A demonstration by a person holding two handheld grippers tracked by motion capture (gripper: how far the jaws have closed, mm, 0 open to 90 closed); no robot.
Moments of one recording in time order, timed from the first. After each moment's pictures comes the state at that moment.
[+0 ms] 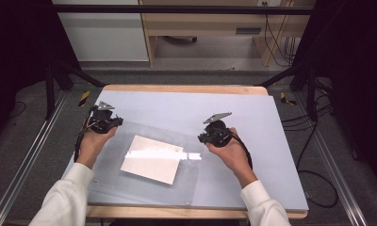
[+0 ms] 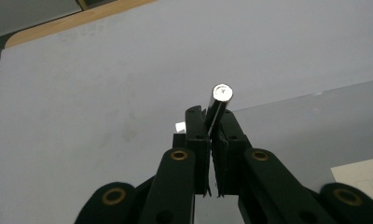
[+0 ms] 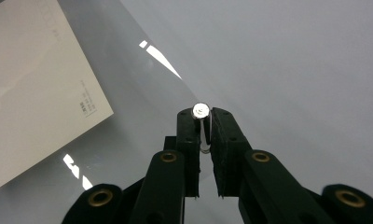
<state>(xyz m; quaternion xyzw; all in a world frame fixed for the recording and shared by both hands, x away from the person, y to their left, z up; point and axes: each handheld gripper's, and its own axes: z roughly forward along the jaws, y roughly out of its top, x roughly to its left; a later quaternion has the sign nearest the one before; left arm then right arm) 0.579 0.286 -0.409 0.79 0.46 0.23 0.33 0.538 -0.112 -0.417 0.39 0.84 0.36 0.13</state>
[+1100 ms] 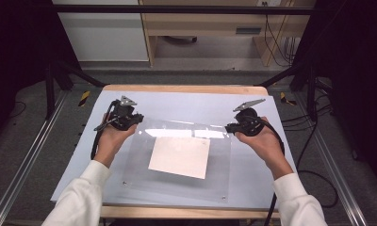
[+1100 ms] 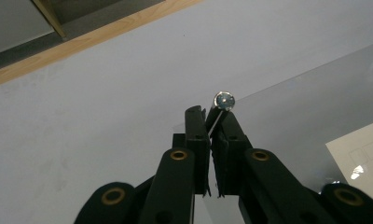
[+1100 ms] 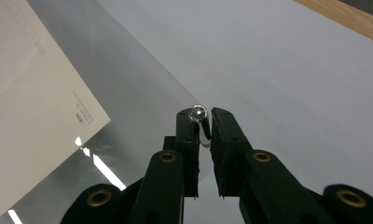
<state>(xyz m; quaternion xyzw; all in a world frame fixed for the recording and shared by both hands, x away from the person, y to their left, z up) 0.566 0.210 -0.374 0.81 0.42 0.22 0.34 0.541 -0.193 -0.367 0.41 0.84 0.33 0.15</state>
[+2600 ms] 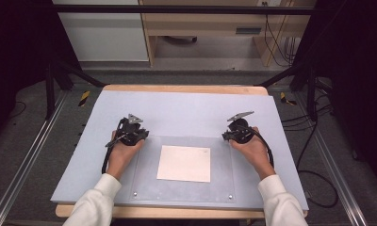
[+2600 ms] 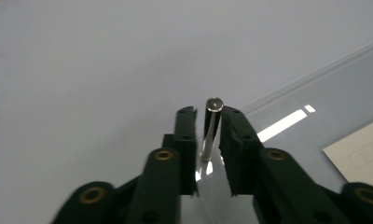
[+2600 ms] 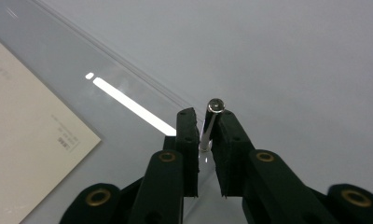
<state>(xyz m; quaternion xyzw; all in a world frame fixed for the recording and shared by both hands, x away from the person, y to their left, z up) 0.562 0.207 -0.451 0.80 0.44 0.23 0.33 0.567 -0.189 -0.448 0.45 0.83 0.31 0.14</state>
